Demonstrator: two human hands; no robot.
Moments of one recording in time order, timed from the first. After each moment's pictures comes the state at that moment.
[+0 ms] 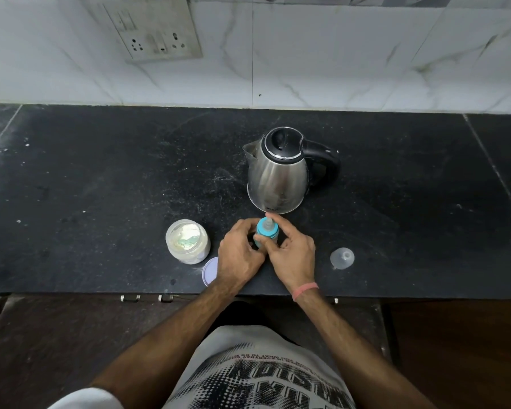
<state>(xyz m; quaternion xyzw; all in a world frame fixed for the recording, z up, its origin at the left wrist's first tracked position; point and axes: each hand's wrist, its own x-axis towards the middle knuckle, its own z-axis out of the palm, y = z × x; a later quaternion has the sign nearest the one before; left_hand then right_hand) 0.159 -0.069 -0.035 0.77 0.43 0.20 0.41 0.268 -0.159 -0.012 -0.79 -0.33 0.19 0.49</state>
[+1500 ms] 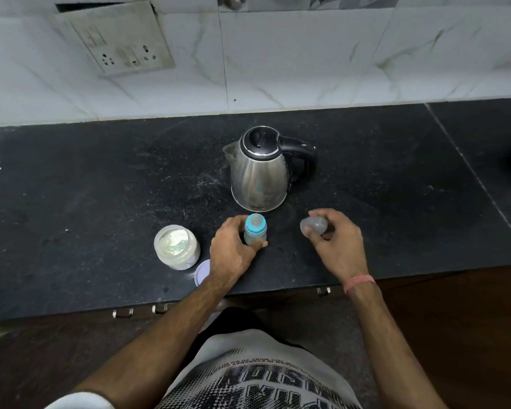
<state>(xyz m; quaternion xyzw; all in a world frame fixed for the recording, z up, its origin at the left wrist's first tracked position) 0.165 -0.064 -0.025 0.79 0.45 0.15 0.40 0.345 -0.238 0.016 -0.85 -0.31 0.14 0.41</state>
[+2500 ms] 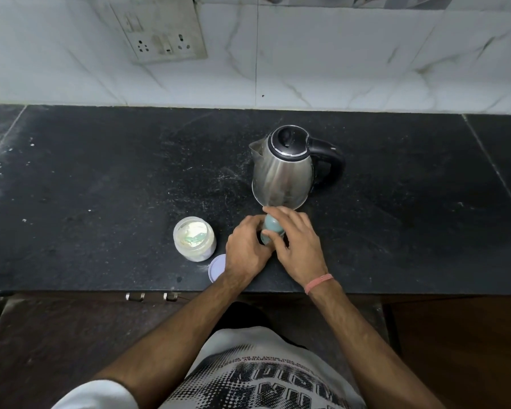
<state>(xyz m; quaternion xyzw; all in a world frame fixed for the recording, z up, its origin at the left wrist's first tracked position) 0.162 -0.070 -0.012 0.80 0.43 0.16 0.39 0.280 -0.163 -0.008 -0.77 -0.52 0.08 0.35</state>
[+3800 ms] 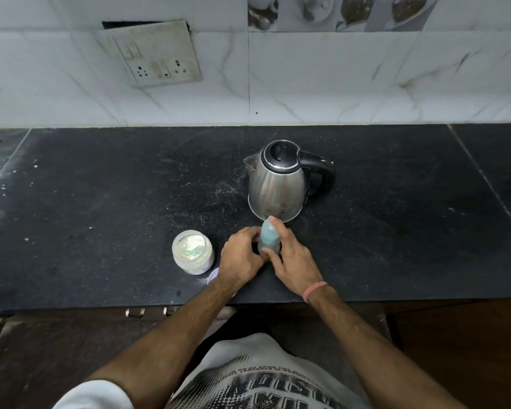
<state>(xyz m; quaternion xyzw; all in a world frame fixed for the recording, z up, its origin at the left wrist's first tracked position) 0.158 -0.048 -0.028 0.83 0.39 0.11 0.37 0.285 -0.170 -0.030 -0.76 -0.52 0.17 0.35</state>
